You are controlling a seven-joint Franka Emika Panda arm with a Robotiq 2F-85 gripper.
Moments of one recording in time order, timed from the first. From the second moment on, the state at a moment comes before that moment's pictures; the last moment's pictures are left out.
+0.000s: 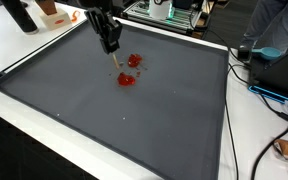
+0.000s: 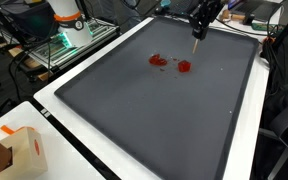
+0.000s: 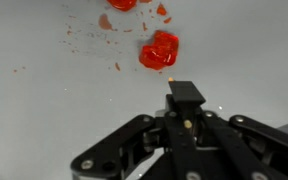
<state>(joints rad) 0.11 0.41 -0.01 -1.67 0.06 2.07 0.42</state>
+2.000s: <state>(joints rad) 0.30 0.67 -0.07 -1.47 -0.47 1.78 0.89</state>
